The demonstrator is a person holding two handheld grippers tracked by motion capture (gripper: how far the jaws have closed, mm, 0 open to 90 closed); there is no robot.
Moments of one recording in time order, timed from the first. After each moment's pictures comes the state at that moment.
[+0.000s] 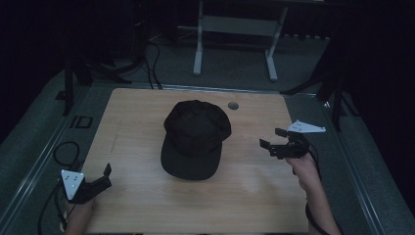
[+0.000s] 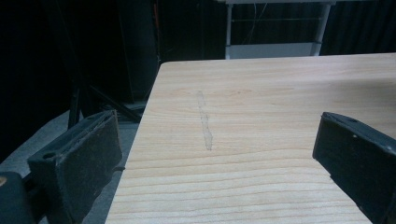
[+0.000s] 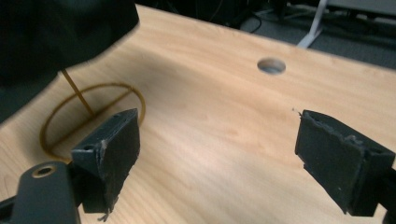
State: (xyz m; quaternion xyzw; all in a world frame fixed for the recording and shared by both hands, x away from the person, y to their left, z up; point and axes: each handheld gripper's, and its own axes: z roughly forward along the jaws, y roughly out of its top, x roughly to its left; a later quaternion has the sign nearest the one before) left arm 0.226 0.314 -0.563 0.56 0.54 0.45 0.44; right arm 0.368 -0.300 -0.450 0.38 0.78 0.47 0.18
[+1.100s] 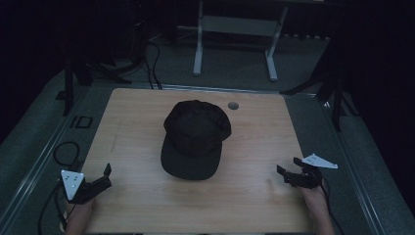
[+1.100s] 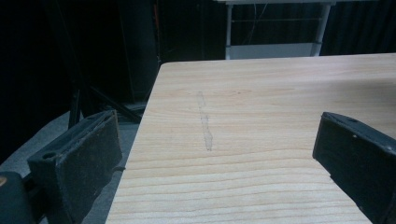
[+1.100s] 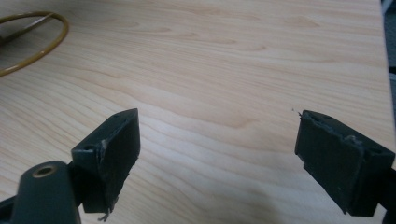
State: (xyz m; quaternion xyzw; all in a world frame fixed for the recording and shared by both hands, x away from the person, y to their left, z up) left arm 0.225 0.314 -0.563 0.56 0.54 0.45 0.44; right arm 0.319 -0.367 -0.542 0.47 0.74 0.43 0.22
